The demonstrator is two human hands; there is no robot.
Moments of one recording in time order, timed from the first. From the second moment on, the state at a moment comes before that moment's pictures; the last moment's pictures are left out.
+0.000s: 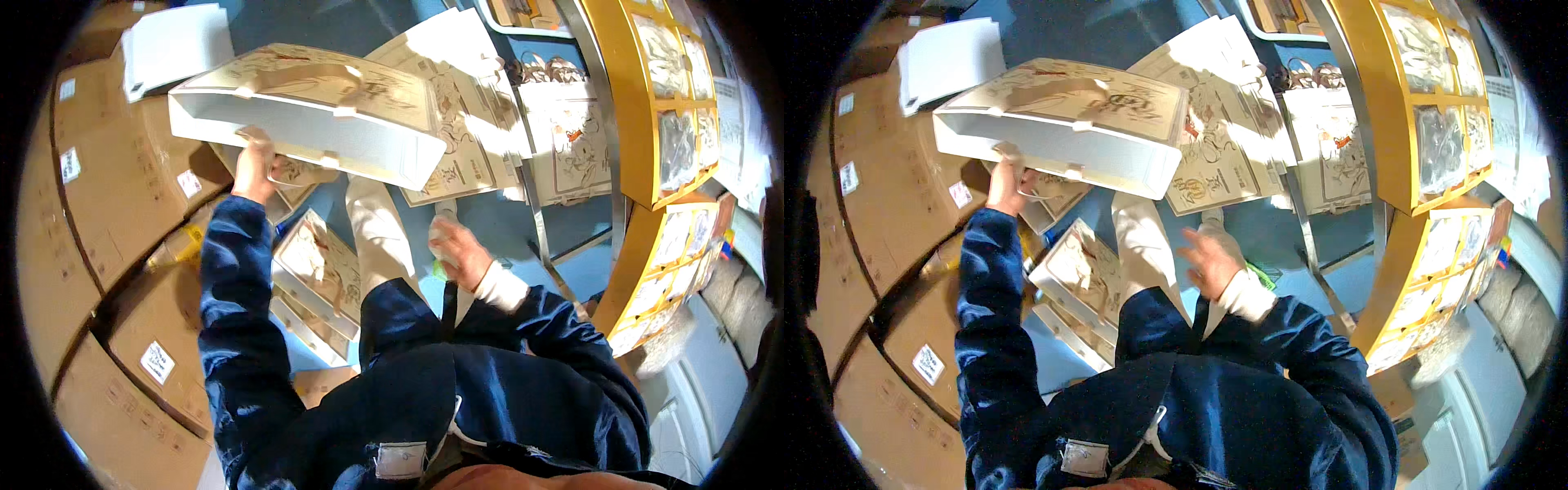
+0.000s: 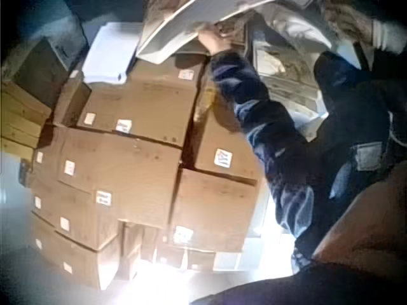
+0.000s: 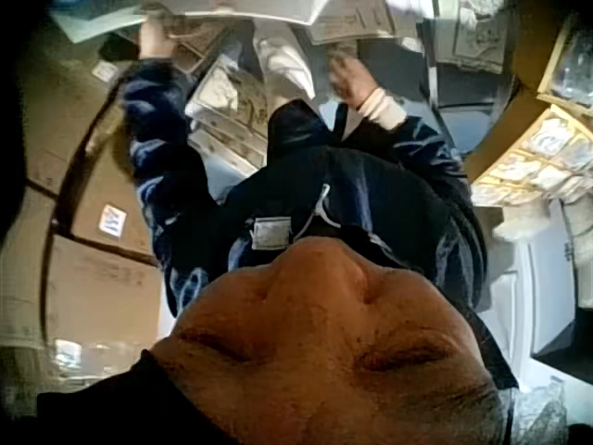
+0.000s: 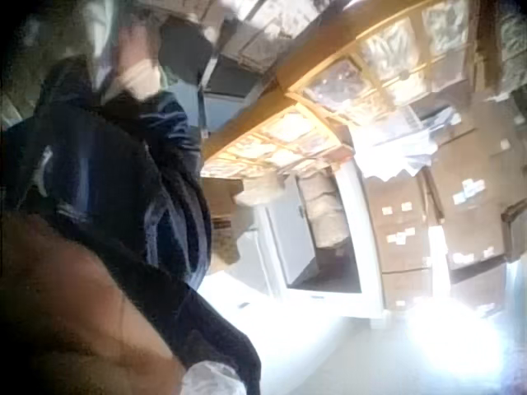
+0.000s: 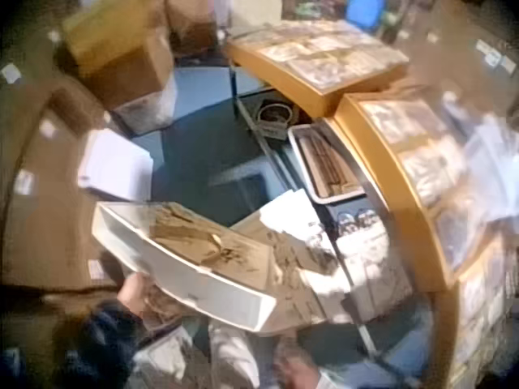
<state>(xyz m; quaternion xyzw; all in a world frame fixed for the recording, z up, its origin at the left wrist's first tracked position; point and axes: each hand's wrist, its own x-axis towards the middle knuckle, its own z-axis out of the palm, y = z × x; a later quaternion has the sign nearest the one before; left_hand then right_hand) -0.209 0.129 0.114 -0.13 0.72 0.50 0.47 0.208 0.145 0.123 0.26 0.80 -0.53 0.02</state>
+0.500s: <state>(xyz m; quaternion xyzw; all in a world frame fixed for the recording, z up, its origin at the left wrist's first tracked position) -0.510 0.293 -0.033 0.07 0.81 0.24 0.53 0.324 0.184 -0.207 0.68 0.56 -0.42 0.21</state>
